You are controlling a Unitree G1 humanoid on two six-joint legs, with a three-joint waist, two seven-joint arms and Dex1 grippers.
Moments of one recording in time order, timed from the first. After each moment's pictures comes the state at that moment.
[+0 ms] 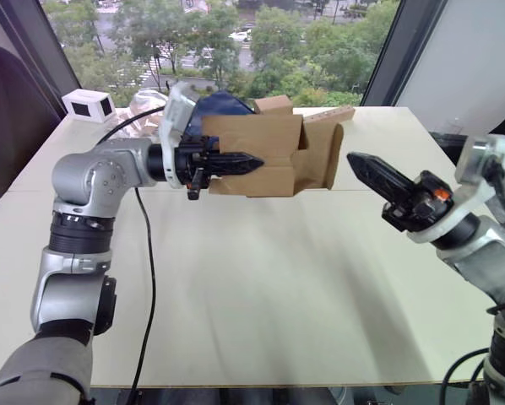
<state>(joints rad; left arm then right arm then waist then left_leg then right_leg) -0.99 0.55 0.01 0.13 -0.73 0.91 -1.26 -0.27 -0.65 -0.44 -0.56 1.43 0.79 0.30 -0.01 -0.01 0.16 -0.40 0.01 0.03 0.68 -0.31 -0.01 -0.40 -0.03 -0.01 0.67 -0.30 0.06</state>
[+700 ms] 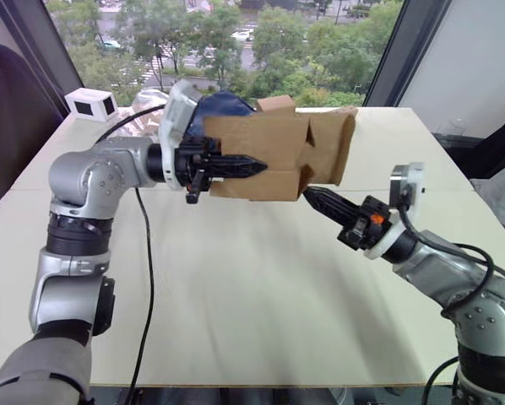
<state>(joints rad) -0.98 0.56 0.01 0.07 -0.75 0.95 -1.26 -0.28 -0.56 -0.19 -0.58 1.13 0.73 0.36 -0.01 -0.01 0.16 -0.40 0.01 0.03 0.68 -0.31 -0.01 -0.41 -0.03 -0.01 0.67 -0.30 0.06</state>
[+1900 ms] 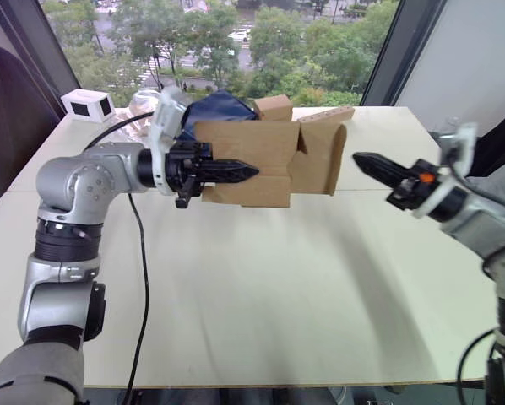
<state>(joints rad) -0.94 0.60 0.03 0.04 -0.82 0.98 -1.24 -0.50 -0.72 -0.20 -0.15 0.94 0.67 0.60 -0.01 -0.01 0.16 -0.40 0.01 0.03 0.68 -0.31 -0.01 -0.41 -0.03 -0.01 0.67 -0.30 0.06</state>
